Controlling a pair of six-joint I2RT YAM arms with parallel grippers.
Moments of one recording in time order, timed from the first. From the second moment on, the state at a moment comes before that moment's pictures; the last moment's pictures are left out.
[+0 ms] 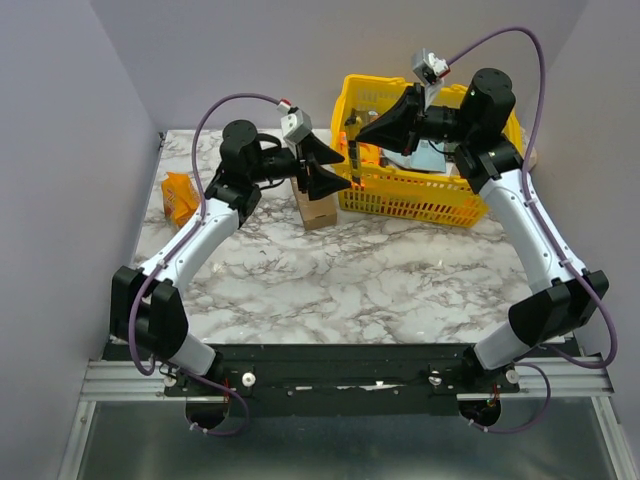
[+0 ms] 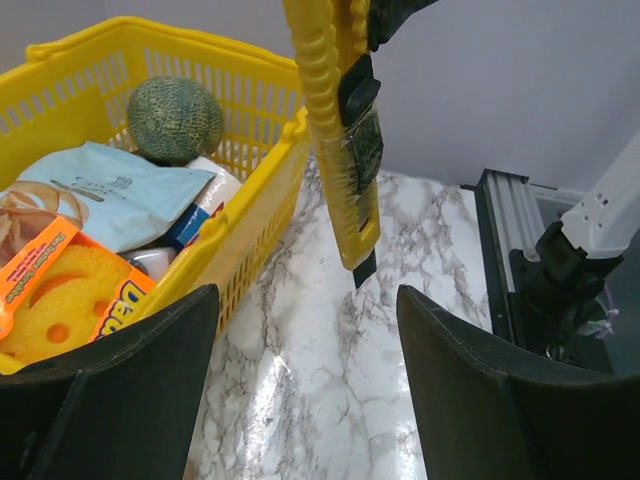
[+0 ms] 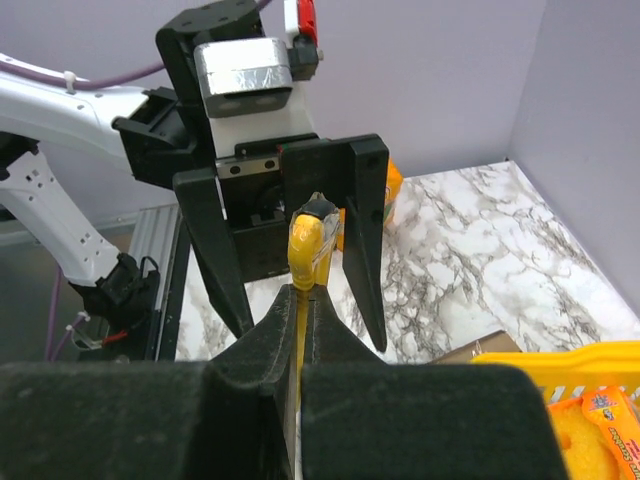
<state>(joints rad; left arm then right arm) -0.39 1.50 1.29 0.32 1.02 -0.21 0.32 1.57 1.71 -0.05 -1.13 0.15</state>
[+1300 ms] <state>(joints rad) -0.42 1.59 1.52 -0.60 0.94 0.69 0.31 1.60 1.91 -0.77 -1.04 -0.50</state>
